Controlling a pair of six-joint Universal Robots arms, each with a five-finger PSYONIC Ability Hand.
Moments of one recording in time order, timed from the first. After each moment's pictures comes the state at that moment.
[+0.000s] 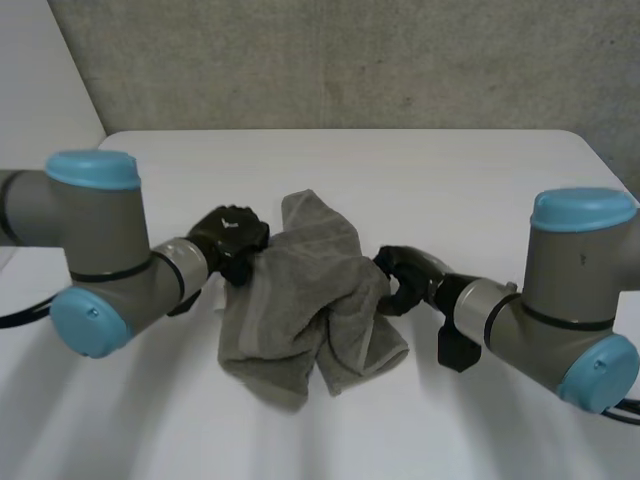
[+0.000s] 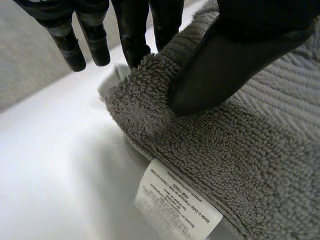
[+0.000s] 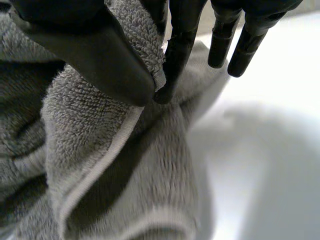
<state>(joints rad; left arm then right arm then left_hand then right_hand) 4.31 -2.21 -1.26 3.03 -1.32 3.45 1.99 -1.02 1.47 0.04 1.19 3.46 1.31 1.29 0.22 0.23 1.15 1.32 1.28 0.23 0.25 1.15</state>
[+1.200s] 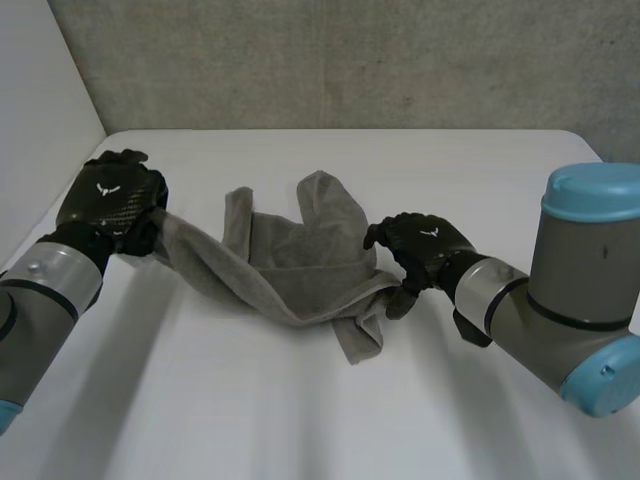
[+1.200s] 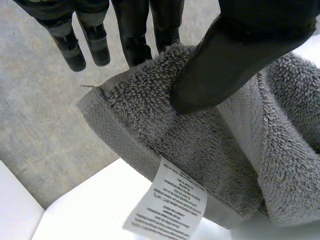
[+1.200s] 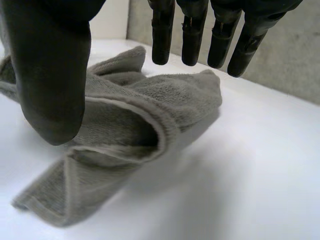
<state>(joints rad) 4.52 -1.66 -1.86 3.47 -1.36 3.39 2.04 -1.13 1.49 0.02 1.31 3.07 1.31 1.29 0.22 0.23 1.15 0.42 0.42 0.23 0.25 0.20</state>
